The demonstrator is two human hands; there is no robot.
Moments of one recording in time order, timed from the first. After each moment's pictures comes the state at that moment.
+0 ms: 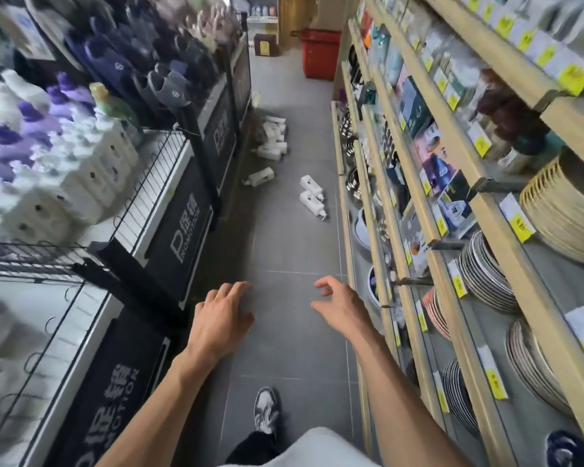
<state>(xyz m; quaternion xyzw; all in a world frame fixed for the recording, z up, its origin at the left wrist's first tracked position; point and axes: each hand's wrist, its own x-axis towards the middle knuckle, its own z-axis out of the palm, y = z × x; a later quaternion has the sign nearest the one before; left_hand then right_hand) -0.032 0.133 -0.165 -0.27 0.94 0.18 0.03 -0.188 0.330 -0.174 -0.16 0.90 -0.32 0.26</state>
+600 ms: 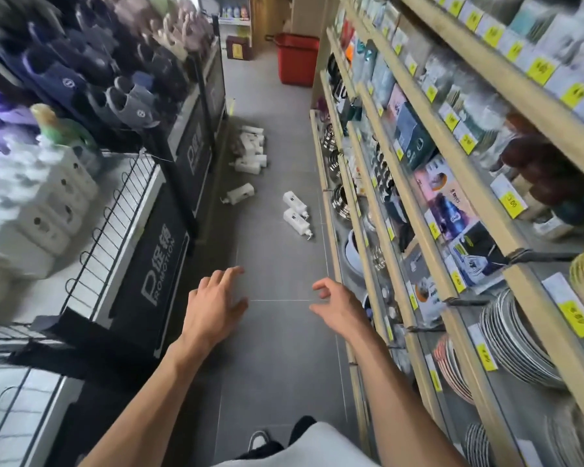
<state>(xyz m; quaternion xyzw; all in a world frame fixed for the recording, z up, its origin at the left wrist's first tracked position) -0.201 -0.006 -0.163 -0.23 0.95 0.21 -0.01 -0.335 0.217 -0.172 -0.14 0.91 -0.30 0.25</state>
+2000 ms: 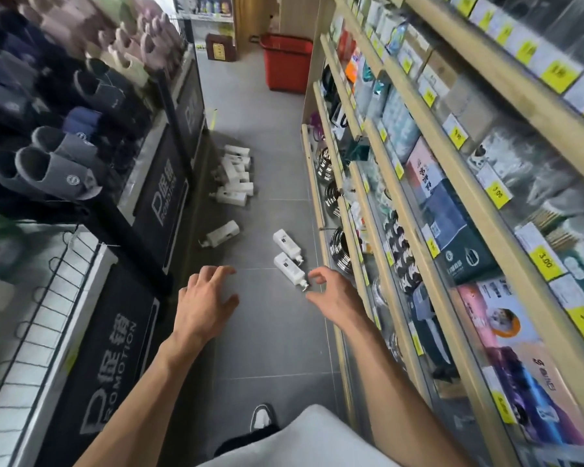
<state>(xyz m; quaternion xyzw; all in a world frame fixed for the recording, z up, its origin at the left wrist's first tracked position) -0.600 -0.209 -0.168 -0.24 0.95 0.21 0.00 -0.735 0.015 -0.165 -0.14 0.93 -0.29 0.20</state>
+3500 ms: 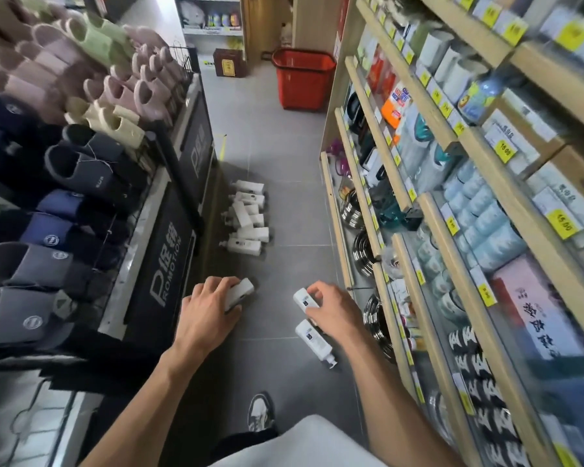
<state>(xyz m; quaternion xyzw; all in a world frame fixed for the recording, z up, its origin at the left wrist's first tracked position) -0.935 -0.461 -0.176 -0.23 0.96 0.18 0.03 -1.067 -0.239 -0.185 -0.17 0.93 -0.23 0.21</state>
